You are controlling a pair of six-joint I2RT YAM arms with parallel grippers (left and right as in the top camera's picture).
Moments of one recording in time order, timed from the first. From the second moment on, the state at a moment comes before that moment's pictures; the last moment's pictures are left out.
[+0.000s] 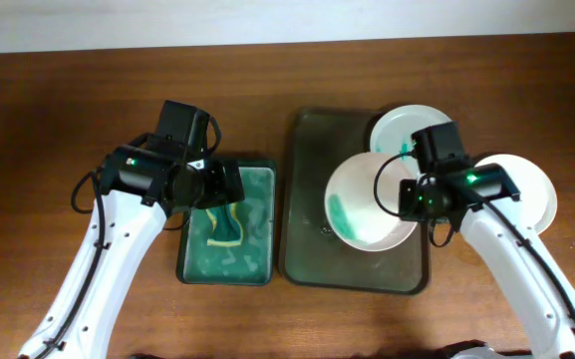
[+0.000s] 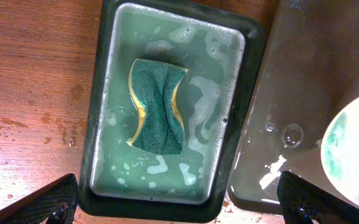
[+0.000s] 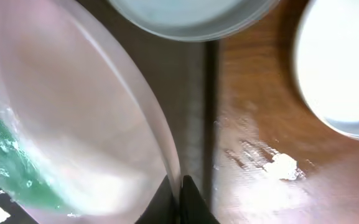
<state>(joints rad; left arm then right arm) -0.30 1.46 1.39 -1.16 0.02 -0.46 0.22 1.37 1.10 -1.03 0.18 0.33</state>
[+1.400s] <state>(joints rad) -0.30 1.46 1.39 -1.16 0.02 -0.46 0.86 1.37 1.11 -1.05 1.10 0.30</state>
